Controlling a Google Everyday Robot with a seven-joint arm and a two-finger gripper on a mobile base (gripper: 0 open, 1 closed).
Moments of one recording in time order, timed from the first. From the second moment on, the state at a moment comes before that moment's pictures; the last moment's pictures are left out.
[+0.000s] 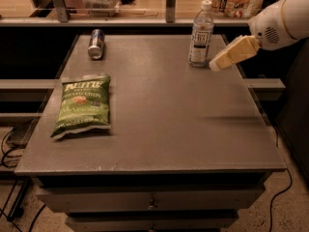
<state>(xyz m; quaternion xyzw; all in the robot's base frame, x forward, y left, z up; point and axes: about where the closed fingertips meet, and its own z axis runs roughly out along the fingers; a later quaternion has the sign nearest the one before) 0.616 -0.188 0.973 -0.42 0.80 0.08 0.41</state>
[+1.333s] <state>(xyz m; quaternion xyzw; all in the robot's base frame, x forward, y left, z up) 0.665 -0.165 0.962 -0.38 0.79 0.13 0.46</state>
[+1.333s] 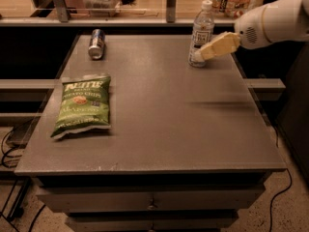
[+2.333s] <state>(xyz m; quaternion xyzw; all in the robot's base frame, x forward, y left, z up) 0.741 -0.157 0.933 -0.32 0.78 0.14 0.51</state>
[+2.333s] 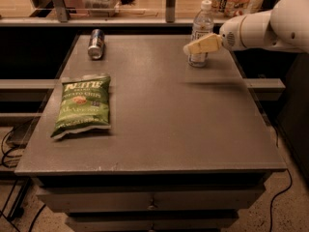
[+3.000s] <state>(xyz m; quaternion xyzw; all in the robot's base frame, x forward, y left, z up) 0.775 -0.140 0.933 -0.33 0.76 0.16 0.53</state>
